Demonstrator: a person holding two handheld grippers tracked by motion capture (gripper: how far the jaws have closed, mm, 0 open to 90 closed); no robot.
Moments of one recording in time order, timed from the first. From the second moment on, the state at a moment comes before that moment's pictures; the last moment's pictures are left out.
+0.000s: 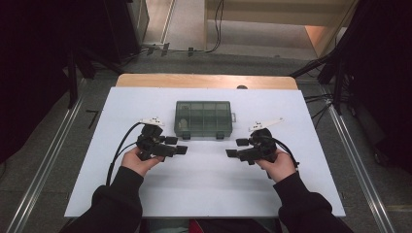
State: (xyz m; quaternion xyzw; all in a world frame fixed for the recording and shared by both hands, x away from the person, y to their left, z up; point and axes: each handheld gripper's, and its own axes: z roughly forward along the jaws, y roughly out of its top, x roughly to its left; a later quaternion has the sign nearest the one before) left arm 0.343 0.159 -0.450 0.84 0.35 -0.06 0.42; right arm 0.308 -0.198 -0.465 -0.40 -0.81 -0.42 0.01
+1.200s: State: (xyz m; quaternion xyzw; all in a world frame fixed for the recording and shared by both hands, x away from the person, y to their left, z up) left arm 0.302 0.201 -0.462 0.85 0.34 -0.08 0.39; right arm 0.263 -0.236 -0.485 -0.41 -0.81 -0.42 0.01
